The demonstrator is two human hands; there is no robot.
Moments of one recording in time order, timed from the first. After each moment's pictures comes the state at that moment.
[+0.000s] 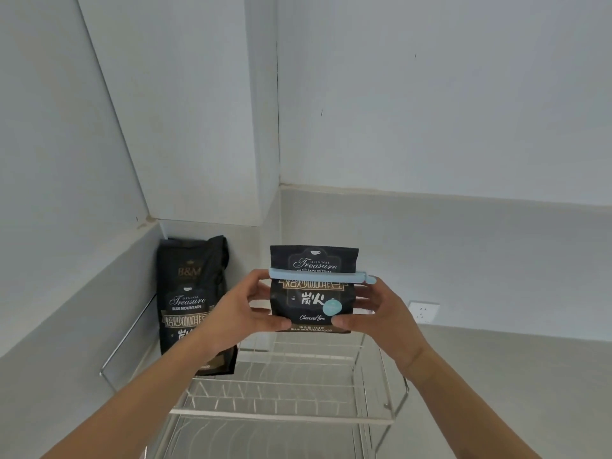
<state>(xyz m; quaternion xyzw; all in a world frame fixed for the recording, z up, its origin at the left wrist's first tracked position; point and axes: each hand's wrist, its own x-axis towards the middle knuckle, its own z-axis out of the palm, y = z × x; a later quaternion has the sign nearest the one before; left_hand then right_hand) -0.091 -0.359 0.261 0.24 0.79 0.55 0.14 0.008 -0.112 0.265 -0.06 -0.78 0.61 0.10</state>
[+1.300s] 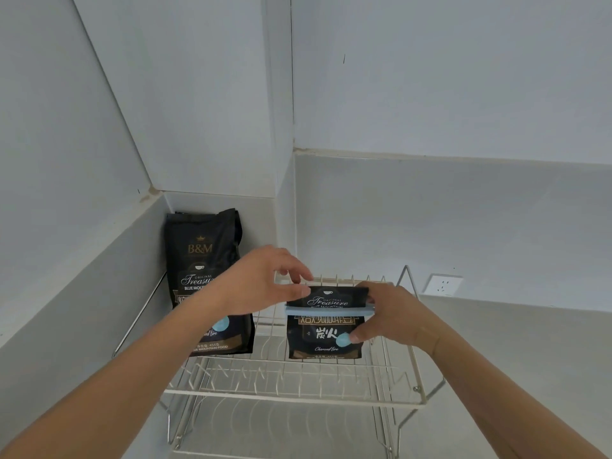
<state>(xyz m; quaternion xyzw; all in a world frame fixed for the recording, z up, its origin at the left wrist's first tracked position) -0.111 -0.358 0.289 0.37 0.88 0.26 0.10 -0.020 -0.123 0.249 -0.06 -0.93 0.36 -0.12</state>
